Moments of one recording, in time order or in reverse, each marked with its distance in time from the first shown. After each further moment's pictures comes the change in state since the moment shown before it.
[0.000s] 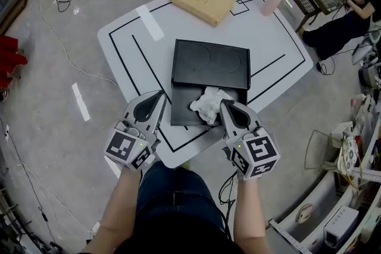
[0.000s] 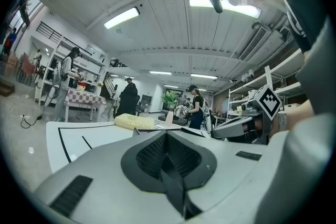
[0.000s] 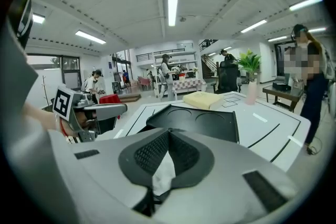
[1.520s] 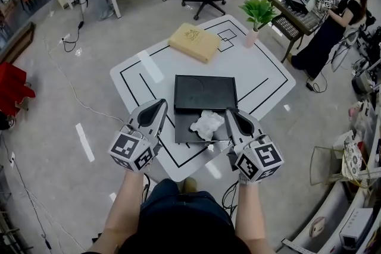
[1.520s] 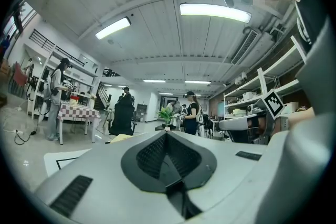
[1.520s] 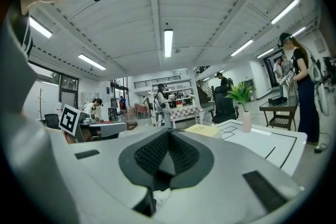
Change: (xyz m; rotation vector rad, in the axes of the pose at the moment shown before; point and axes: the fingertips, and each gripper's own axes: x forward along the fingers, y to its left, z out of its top) left arm -0.012 -0.017 0.093 0.072 -0.080 -0.051; right arm -0.072 0.011 0.100 0.051 -0.325 -0.025
